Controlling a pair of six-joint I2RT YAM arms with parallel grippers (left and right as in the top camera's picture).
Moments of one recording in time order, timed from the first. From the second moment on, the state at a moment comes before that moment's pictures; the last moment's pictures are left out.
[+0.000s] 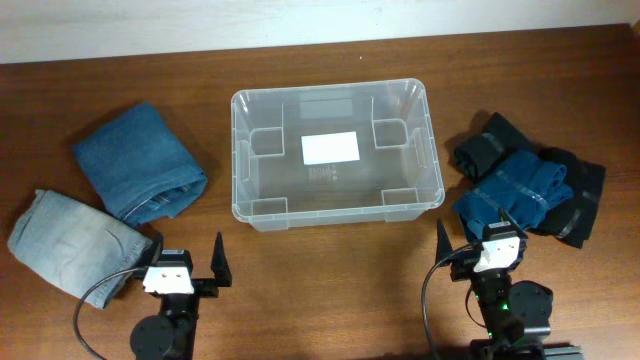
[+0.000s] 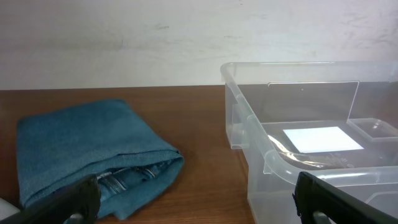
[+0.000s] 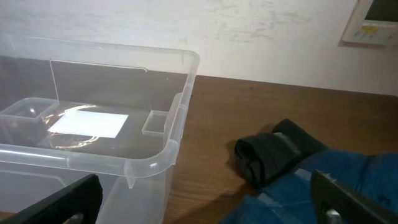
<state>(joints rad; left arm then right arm) -0.05 0.01 0.02 -0.08 0.02 -0.02 -0.05 0.01 0.06 -0.19 -0.12 -0.09</state>
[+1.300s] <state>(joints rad) -0.05 0.01 0.02 -0.08 -0.01 -0.02 -0.05 0.01 0.06 -0.19 -0.12 -0.09</state>
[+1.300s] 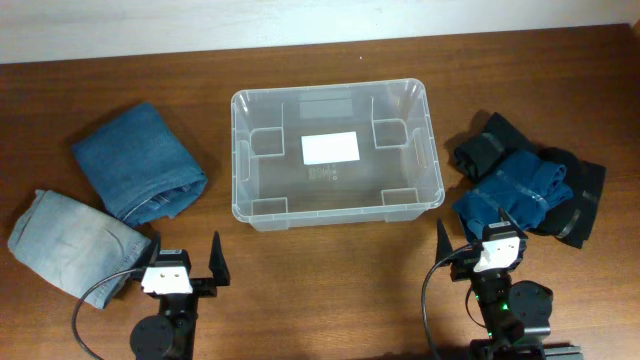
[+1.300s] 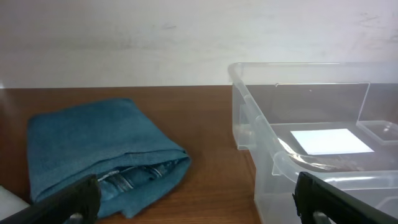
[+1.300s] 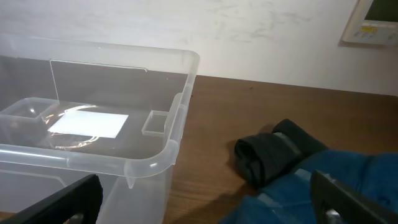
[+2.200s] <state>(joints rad) -0.04 1.03 0.98 -0.66 -0.07 -0.07 -0.26 1.24 1.26 -1.10 -0.06 0.00</state>
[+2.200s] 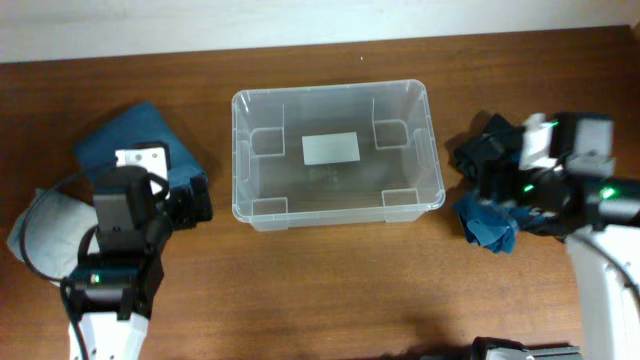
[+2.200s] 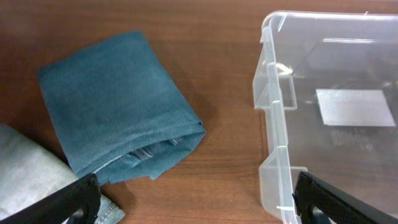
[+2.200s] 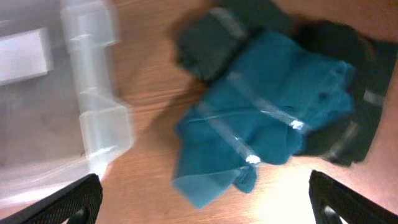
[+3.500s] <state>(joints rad) -0.04 1.06 1.00 -0.64 -0.07 -0.07 -0.65 1.38 1.19 -0.91 -0.64 -0.06</state>
